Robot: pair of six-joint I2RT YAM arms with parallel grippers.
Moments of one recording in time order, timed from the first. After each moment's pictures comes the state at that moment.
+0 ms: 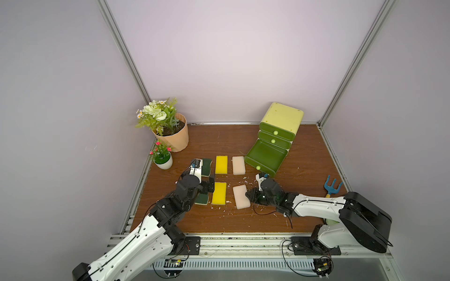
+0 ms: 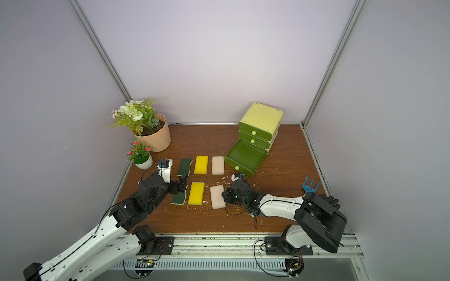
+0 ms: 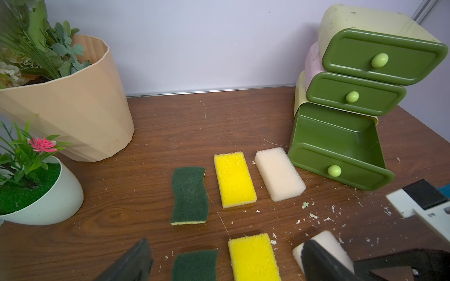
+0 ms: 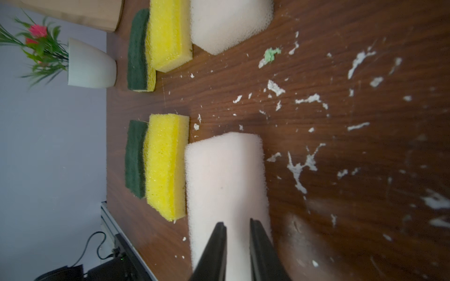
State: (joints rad) left arm -0.69 0.66 0.60 -0.38 -0.41 -0.28; right arm 0.93 1.41 0.50 0.25 -0.02 1.03
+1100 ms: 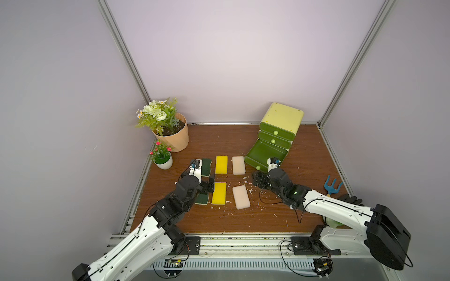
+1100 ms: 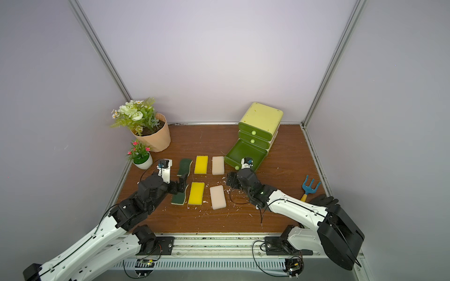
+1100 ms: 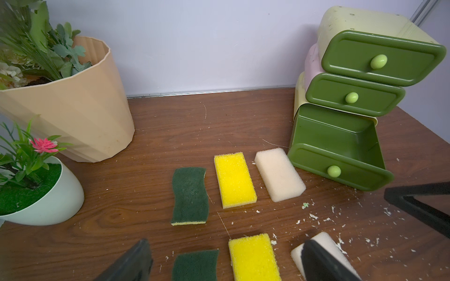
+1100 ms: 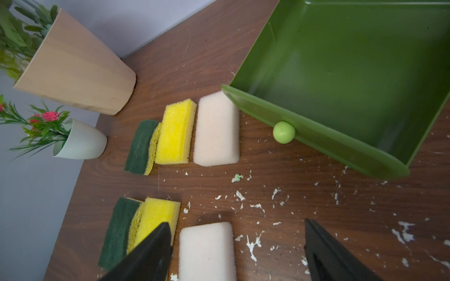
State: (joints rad) left arm -0.69 0.65 0.59 -0.38 -0.41 -0.27; right arm 0.82 1.23 0.64 0.01 0.29 0.78
